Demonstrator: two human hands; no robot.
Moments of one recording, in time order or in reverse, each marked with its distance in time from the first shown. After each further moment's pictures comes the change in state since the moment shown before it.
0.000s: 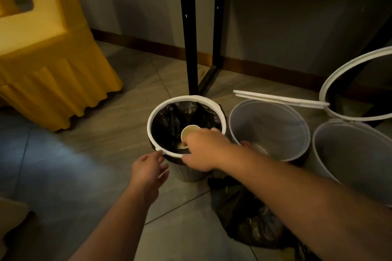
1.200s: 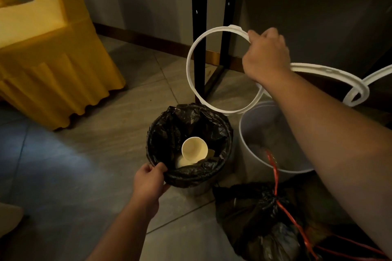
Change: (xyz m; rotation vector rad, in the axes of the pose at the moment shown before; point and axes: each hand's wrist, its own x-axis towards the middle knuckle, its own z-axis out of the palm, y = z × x) left_hand 0.025 -0.007 -0.009 0.073 -0.040 0.015; right_hand 0.076 0.131 -0.138 -0.037 0.887 0.346
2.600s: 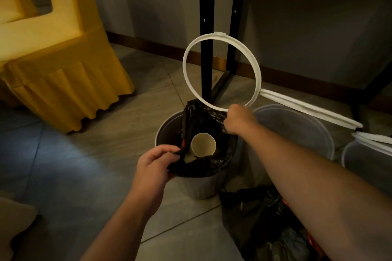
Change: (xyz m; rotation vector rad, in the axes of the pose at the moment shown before) left_hand -0.049 0.052 -0.002 0.017 -0.255 0.338; right_hand -0.085 -0.032 0.097 0.061 -0.604 0.233
